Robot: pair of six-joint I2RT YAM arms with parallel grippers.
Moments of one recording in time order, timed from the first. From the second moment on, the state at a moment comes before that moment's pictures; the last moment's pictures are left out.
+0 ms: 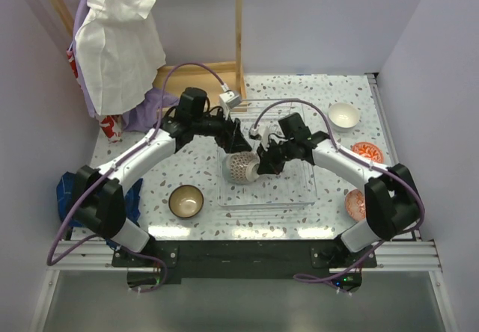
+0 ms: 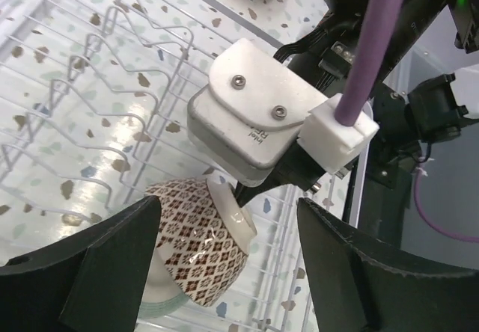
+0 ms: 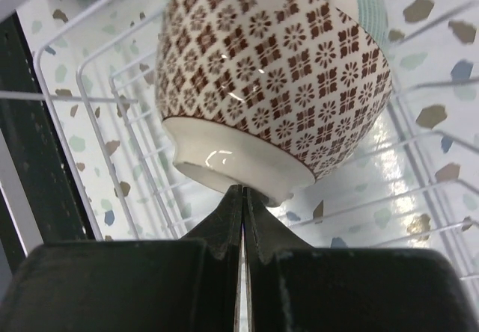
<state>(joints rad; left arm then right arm) -0.49 1.54 1.17 -0.20 0.81 -0.07 0.53 1.53 1.00 -0.45 -0.63 -0.35</state>
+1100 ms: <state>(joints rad) -0.39 0.96 0.98 -0.83 0.34 0.78 0.65 1.46 1.24 -0.54 -0.41 -0.29</state>
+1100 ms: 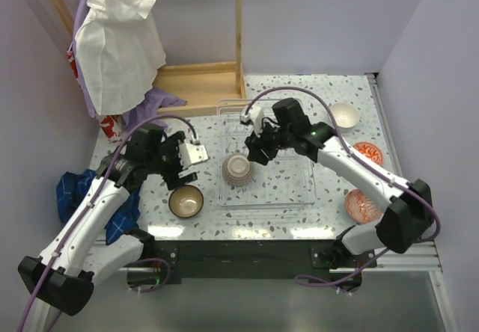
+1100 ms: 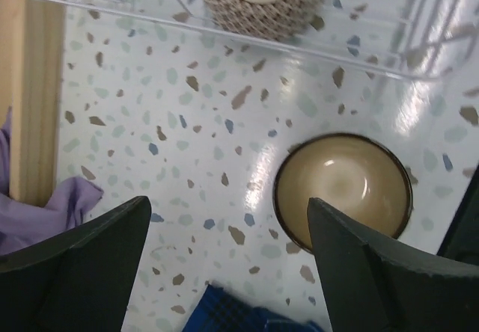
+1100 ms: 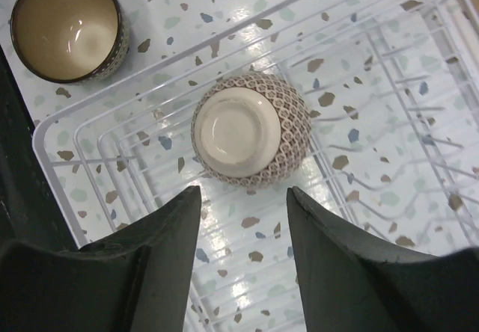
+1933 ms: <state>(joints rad) -0.52 0.98 0.67 -1.06 0.46 1.13 0.22 1.16 1.01 -0.66 -0.25 -0.16</state>
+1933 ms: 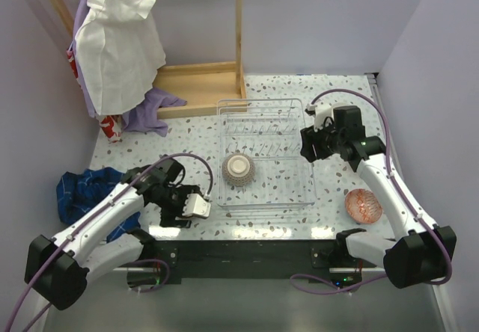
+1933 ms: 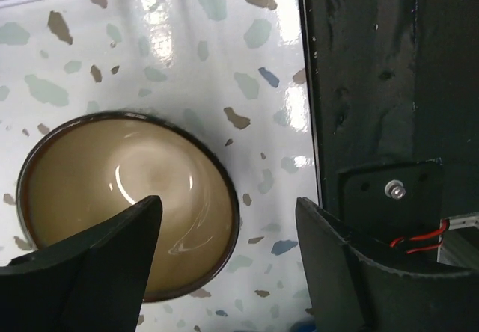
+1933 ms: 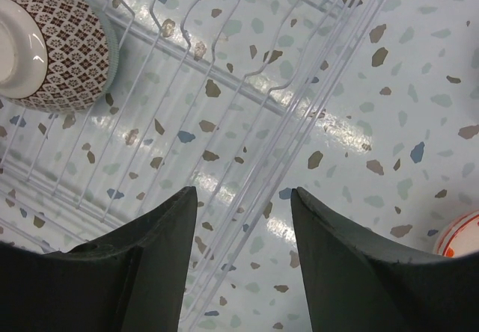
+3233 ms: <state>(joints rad) -0.58 1.09 1.18 -1.16 0.50 0.84 0.21 1.19 1.07 -0.69 -0.34 -0.16</state>
